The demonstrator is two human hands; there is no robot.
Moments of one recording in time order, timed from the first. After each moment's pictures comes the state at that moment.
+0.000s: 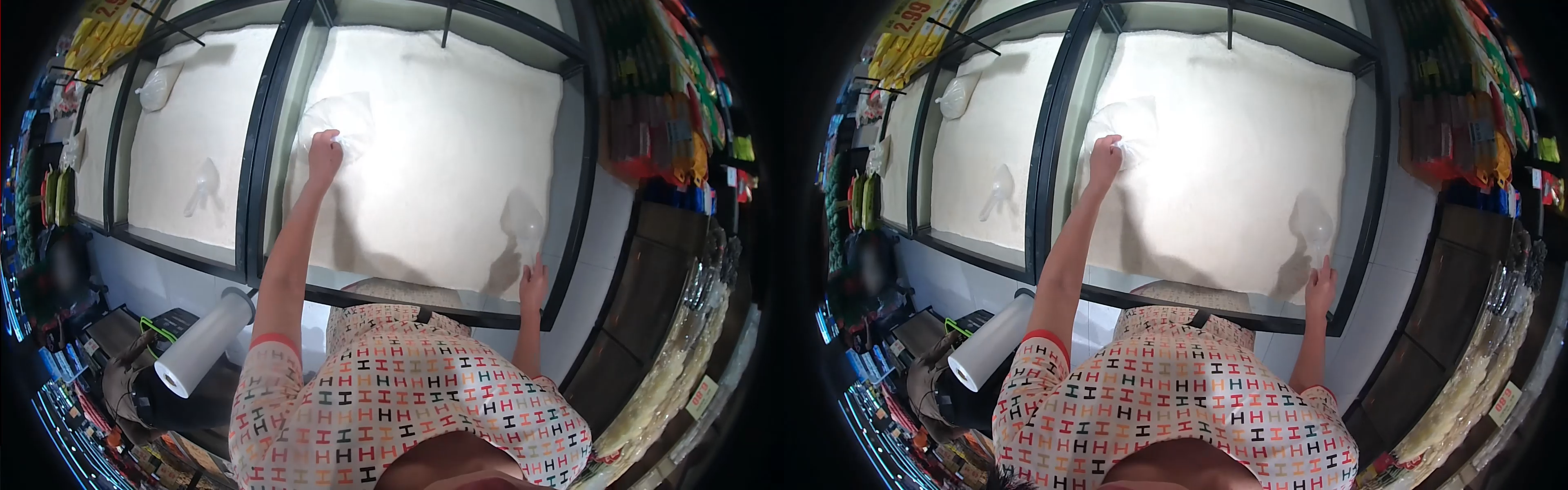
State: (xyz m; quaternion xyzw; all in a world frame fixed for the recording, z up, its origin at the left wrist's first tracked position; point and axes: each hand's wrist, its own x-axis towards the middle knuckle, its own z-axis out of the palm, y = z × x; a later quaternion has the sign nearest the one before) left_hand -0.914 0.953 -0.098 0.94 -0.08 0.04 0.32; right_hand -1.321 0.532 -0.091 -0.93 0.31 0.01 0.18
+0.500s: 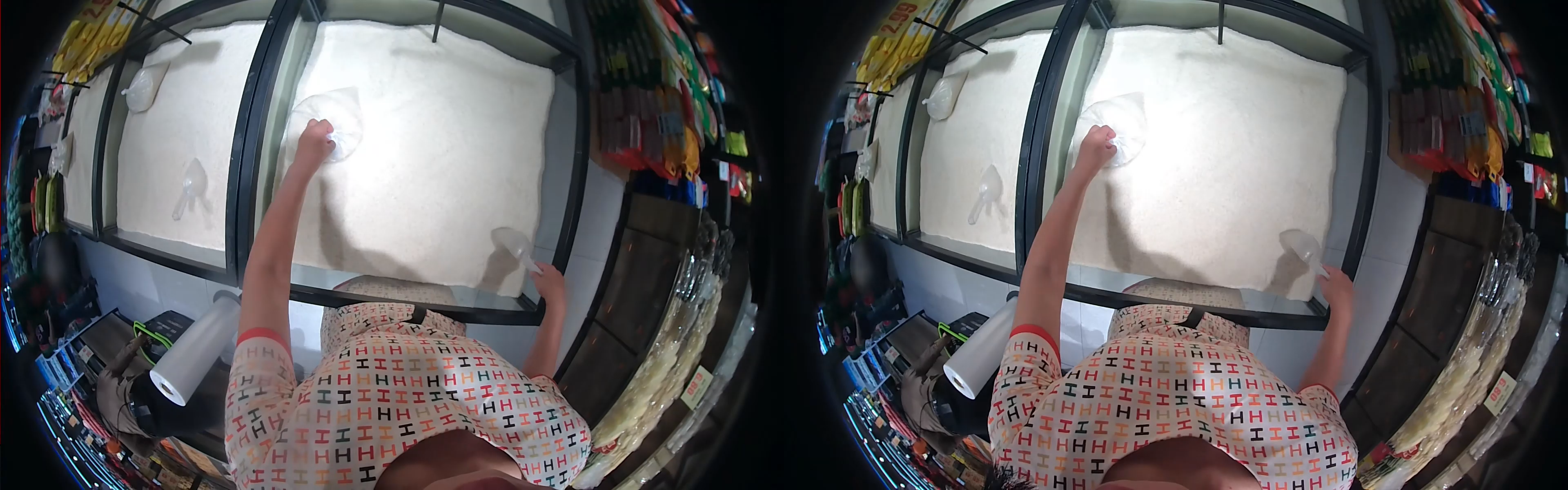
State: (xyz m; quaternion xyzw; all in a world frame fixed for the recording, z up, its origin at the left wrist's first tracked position) left_hand -0.889 0.960 -0.093 0.93 -0.21 -0.02 0.30; right_hand -1.290 0.481 -0.010 -0.86 0.36 0.31 0.20
